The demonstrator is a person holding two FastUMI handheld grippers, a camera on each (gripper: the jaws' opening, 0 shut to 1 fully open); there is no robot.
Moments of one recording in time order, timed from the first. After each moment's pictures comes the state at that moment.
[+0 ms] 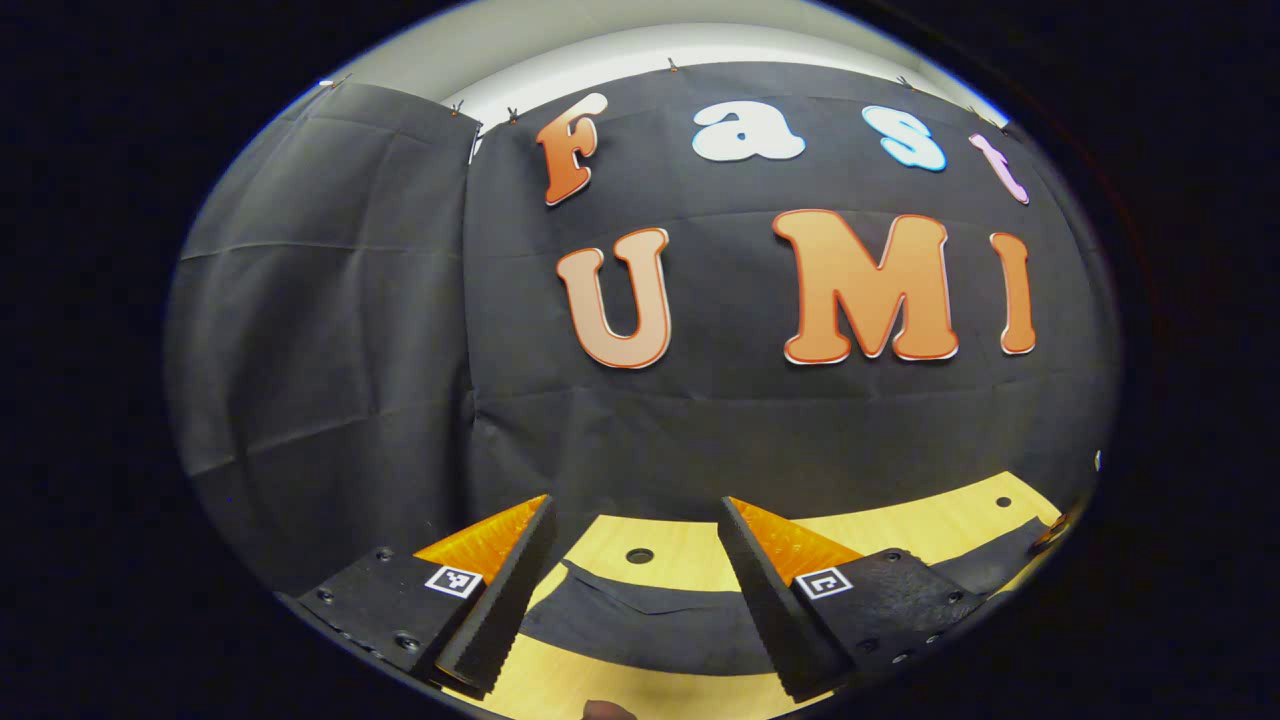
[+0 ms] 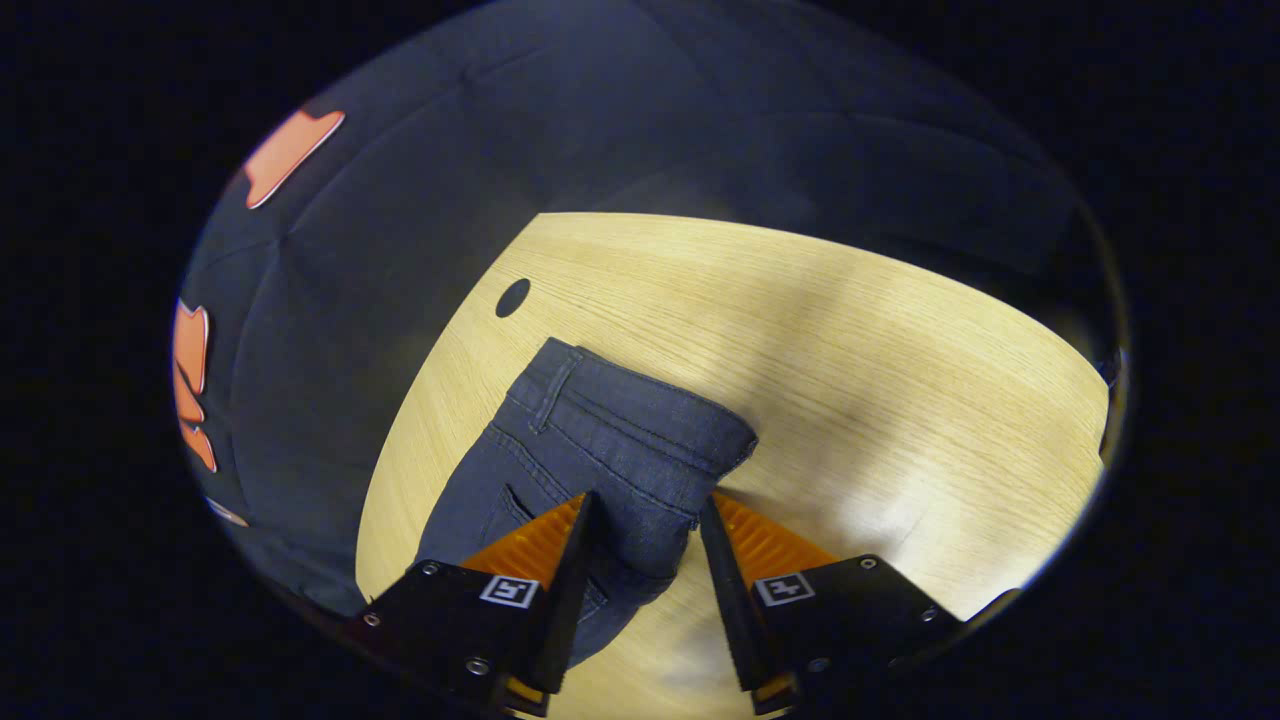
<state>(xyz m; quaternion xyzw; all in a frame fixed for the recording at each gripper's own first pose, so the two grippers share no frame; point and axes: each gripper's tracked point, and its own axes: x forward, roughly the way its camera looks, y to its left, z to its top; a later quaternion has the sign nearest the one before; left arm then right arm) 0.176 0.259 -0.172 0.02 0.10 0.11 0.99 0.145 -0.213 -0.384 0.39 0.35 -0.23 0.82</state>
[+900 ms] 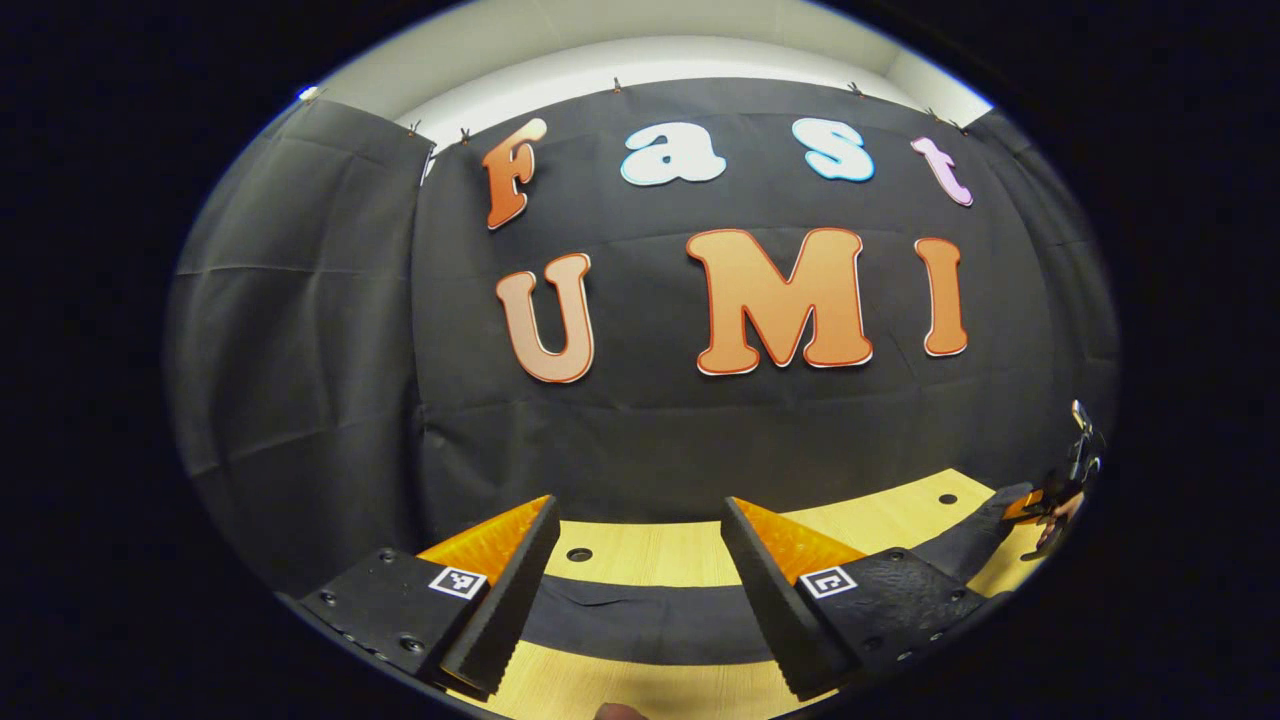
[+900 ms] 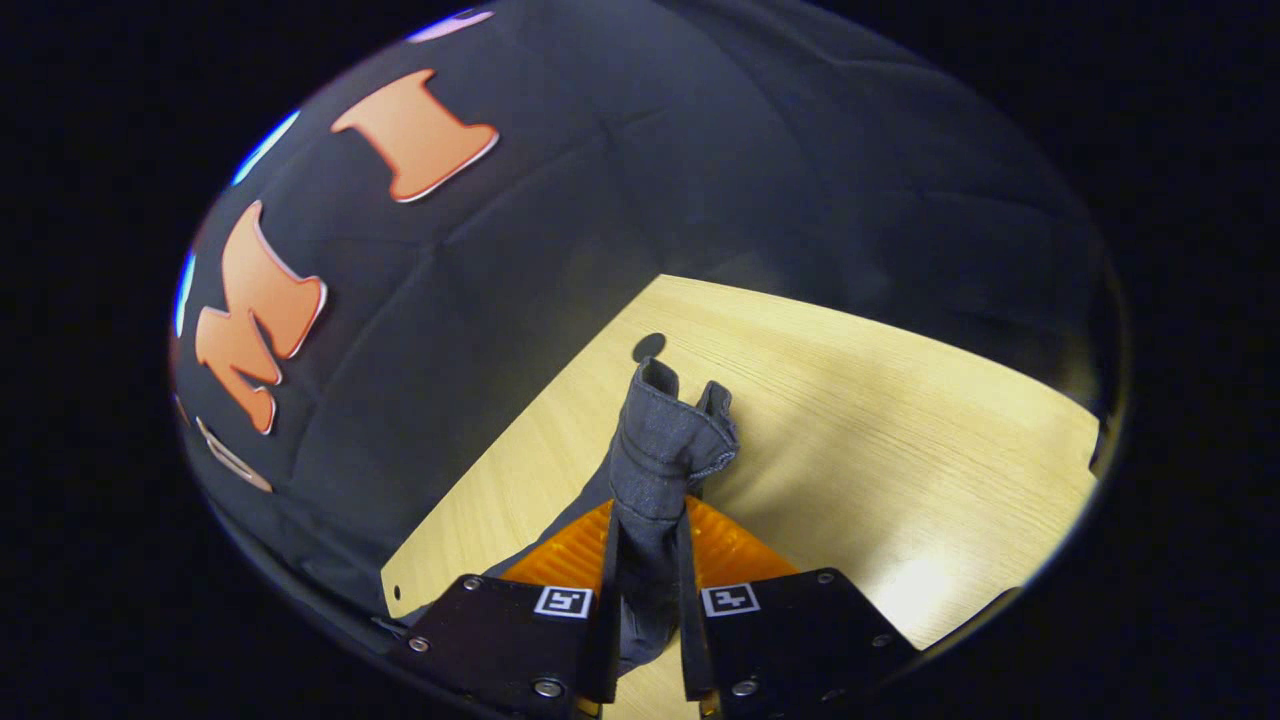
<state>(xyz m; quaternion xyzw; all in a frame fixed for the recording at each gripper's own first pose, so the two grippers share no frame) 0.145 0.175 -0.156 0.04 0.08 0.04 1.00 0.158 -0.150 -0.265 0.33 0.25 -0.16 0.90</state>
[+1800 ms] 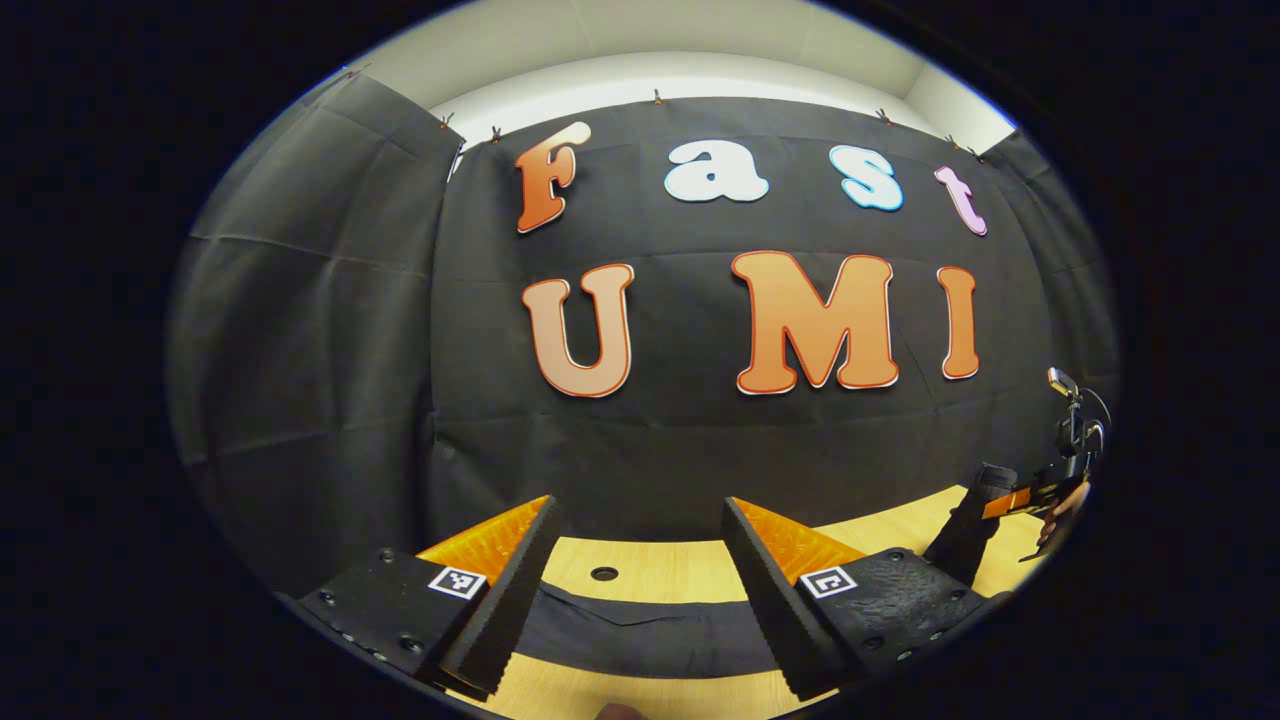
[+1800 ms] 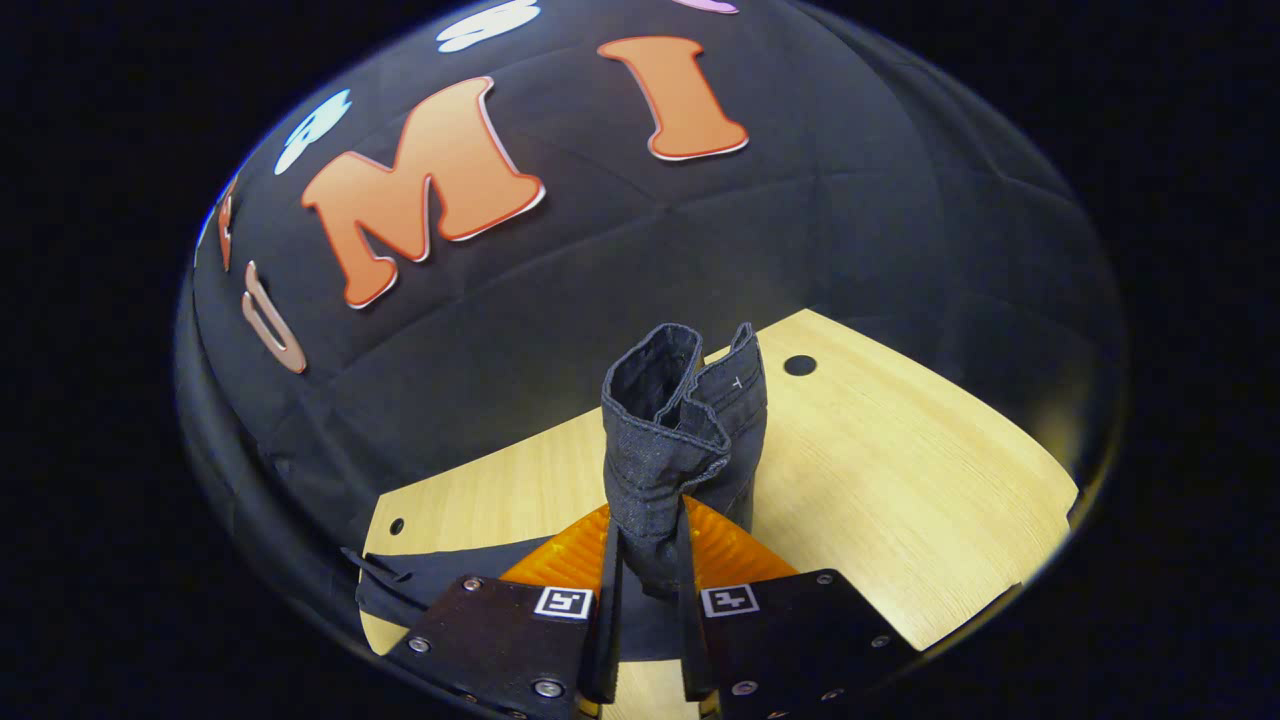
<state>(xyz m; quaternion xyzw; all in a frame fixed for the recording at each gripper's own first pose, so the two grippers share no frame) 0.148 0.281 -0.159 0.01 0.05 0.04 1.00 0.168 0.021 -0.191 0.19 0.23 -0.07 0.95</state>
